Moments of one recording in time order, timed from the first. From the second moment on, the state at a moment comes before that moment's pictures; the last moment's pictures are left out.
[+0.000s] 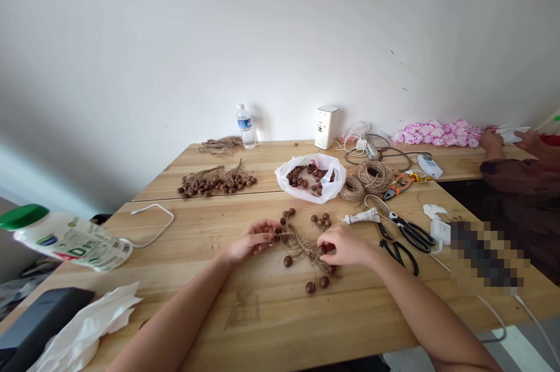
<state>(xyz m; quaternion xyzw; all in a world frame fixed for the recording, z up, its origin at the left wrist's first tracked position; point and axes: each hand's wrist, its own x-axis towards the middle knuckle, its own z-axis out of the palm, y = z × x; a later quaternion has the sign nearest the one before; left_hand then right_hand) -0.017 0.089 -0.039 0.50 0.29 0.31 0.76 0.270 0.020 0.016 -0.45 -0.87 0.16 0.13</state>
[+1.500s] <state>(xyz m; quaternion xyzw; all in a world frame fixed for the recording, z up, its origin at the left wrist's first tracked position) -0.015 0.088 -0.035 0.50 0.30 0.31 0.75 0.208 -0.001 -0.009 -0.37 -0.89 0.22 0.17</state>
